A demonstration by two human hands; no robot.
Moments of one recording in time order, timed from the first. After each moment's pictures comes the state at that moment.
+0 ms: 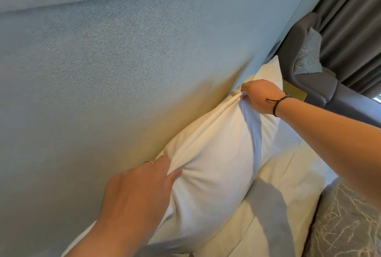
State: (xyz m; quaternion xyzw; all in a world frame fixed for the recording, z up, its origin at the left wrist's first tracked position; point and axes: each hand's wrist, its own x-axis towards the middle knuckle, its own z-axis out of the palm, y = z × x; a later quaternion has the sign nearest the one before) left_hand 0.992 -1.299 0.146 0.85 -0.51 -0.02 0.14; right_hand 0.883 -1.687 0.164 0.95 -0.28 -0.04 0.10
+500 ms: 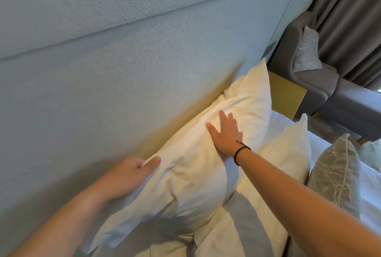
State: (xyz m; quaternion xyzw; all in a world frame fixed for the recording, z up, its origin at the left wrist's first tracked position) left_hand 1.036 -1.282 0.127 0.81 -0.41 -0.35 0.25; right_hand 0.867 -1.542 0.066 0.81 -0.51 0.06 -0.29
